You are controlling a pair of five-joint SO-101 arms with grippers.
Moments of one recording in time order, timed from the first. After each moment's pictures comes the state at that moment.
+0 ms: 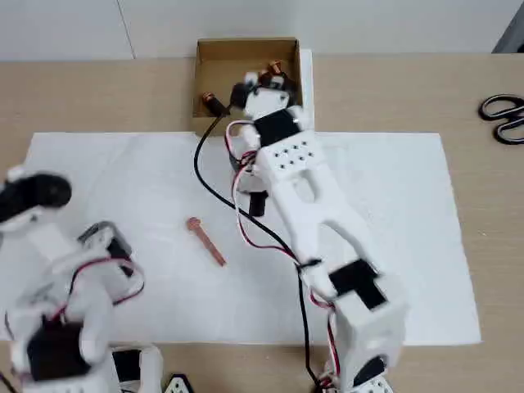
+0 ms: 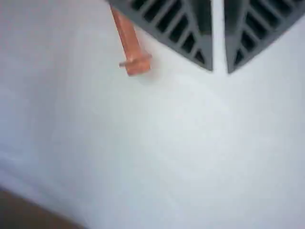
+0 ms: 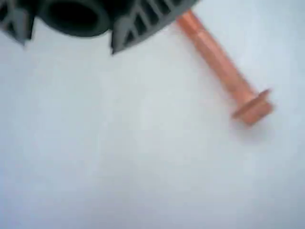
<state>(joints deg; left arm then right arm) -11.8 -70.1 41.6 83.4 25.3 -30.2 16.5 -25.1 93.5 -27.8</state>
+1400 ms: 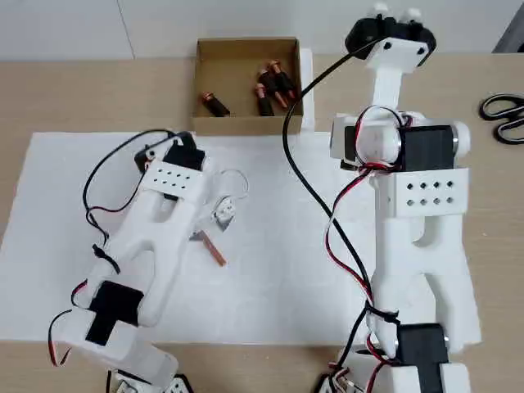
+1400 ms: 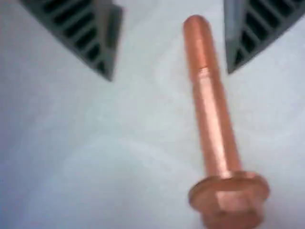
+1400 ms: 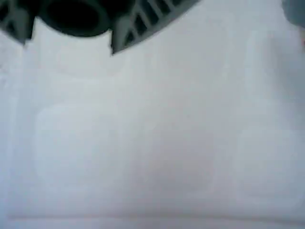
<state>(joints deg) 12.2 7.0 9.9 87.3 53.1 -7.6 -9.8 -18.8 90.8 -9.5</state>
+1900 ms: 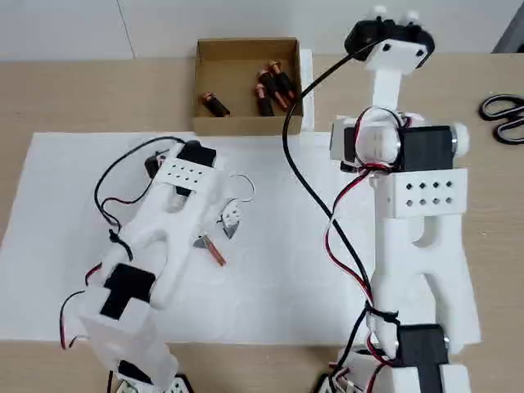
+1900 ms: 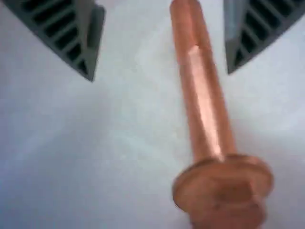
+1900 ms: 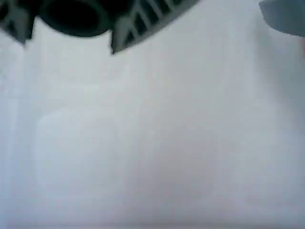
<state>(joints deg) 13.3 15.7 7.6 88.8 53.1 -7.6 -9.9 -16.7 90.8 -9.5</state>
